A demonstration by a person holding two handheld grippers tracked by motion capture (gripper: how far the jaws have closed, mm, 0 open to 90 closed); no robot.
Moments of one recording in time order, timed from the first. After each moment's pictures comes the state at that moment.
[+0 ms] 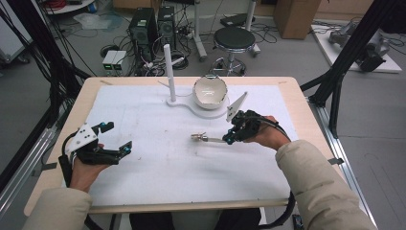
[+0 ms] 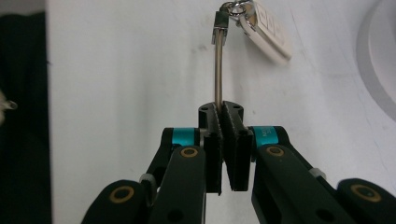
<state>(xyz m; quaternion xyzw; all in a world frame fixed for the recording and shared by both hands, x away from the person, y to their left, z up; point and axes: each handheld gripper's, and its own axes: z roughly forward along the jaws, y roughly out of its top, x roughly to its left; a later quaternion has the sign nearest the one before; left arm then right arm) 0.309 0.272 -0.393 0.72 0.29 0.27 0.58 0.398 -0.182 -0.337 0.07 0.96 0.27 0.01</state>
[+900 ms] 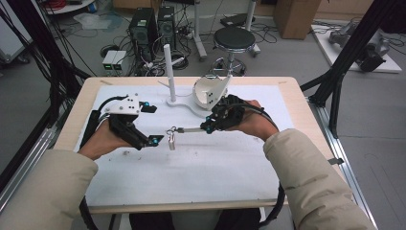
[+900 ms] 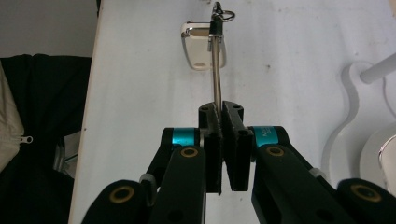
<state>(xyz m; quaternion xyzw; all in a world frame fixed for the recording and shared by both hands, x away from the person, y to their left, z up) 0.353 0.176 -0.305 0.85 0.10 0.12 0.50 0.383 -0.123 -0.270 -0.02 0.95 0.32 0.04</state>
